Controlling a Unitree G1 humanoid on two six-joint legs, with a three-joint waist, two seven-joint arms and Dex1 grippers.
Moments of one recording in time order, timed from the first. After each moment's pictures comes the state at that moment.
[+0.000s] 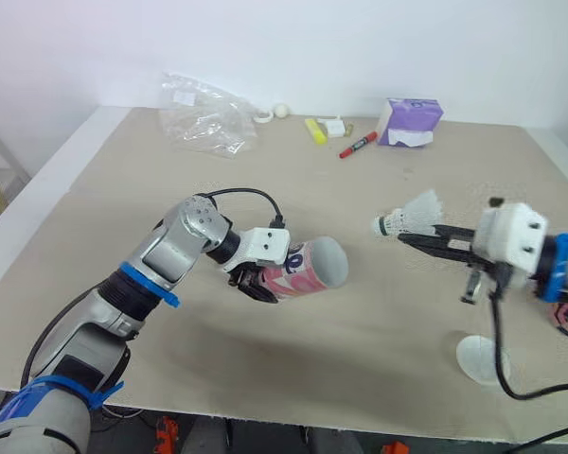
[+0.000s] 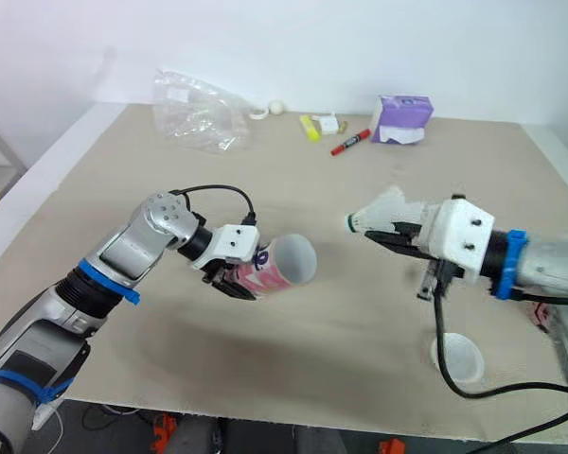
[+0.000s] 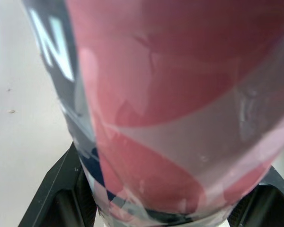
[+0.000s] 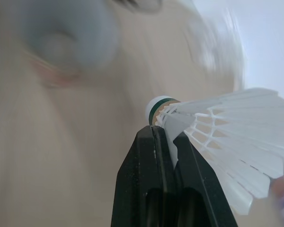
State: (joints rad) left arm -0.90 0.52 -0.52 0.15 0.04 0.39 -1.43; right arm -0.17 -1.05 -0.33 -0.49 0.42 0.14 1.10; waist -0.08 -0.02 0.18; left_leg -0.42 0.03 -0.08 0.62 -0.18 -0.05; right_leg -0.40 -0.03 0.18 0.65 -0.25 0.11
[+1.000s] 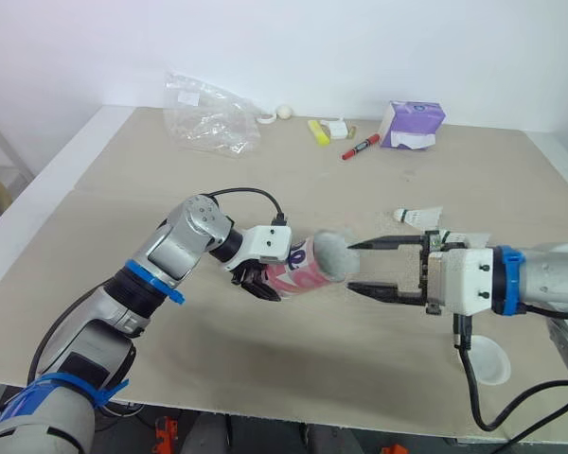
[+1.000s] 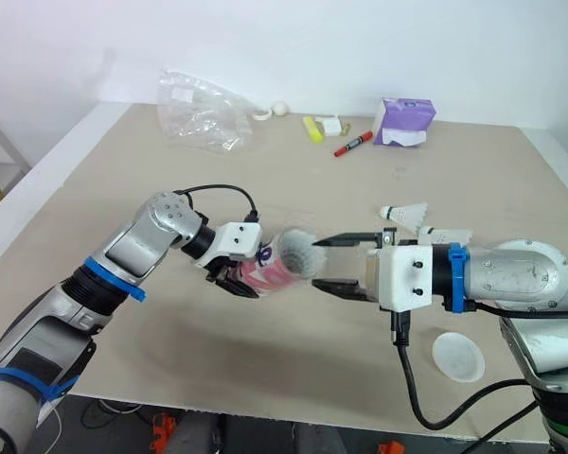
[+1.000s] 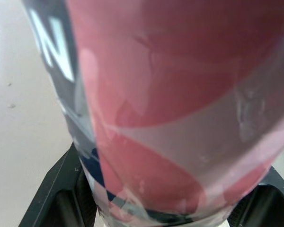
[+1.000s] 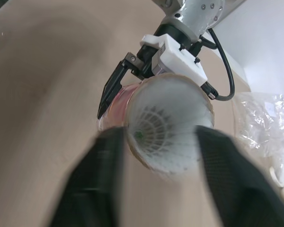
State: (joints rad) left arm -0.91 0.49 -0.52 0.18 0.04 0.41 -1.43; right arm -0.27 -0.99 -0.12 -0.55 0.41 0.09 1.10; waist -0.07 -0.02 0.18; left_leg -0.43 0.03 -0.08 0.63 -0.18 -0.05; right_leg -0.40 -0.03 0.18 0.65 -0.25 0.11
